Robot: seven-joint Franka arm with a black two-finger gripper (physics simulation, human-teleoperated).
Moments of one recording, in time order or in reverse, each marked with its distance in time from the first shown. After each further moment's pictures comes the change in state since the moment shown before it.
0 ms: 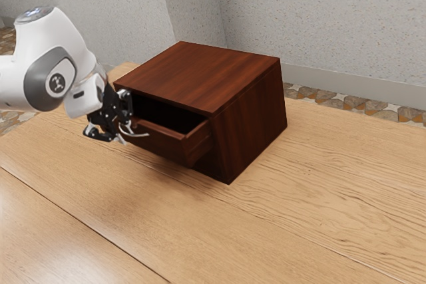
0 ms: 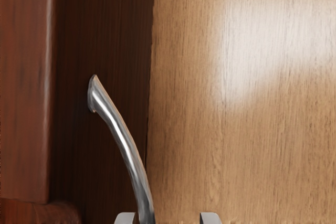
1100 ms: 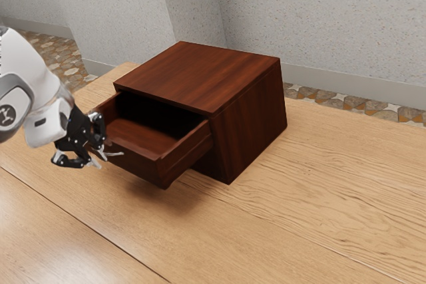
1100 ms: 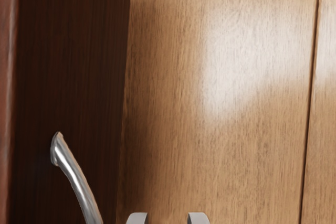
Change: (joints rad) arm -0.021 -0.301 0.000 -0.276 0.121 0.002 -0.086
